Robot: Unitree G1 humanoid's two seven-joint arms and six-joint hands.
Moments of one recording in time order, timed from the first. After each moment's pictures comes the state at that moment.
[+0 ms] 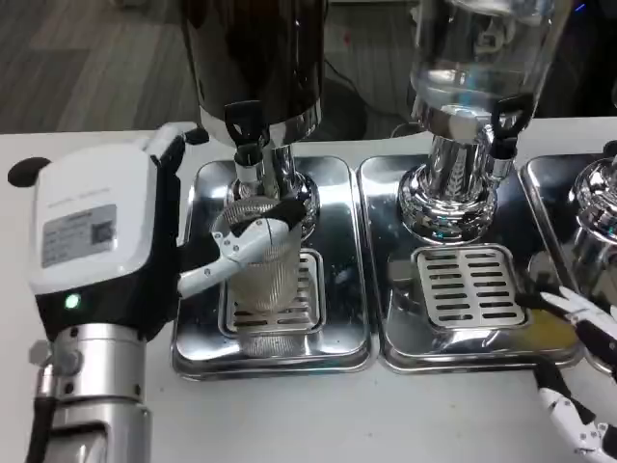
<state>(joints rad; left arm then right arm) 0.12 0.26 -0.28 -0.62 1.19 0.44 -0.03 0.46 -0.41 -0.14 -0.01 -0.36 -0.71 0.00</state>
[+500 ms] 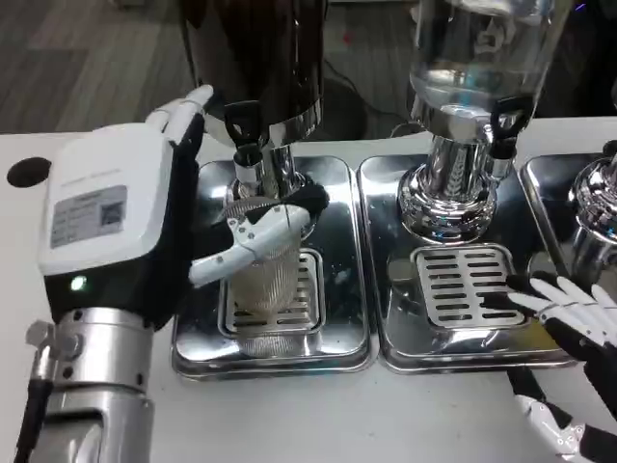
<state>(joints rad) 0.09 0.21 -0.25 -0.68 1.19 0.38 -0.17 0.47 -0.42 -0.16 -0.08 -0.54 -0.72 -0.05</state>
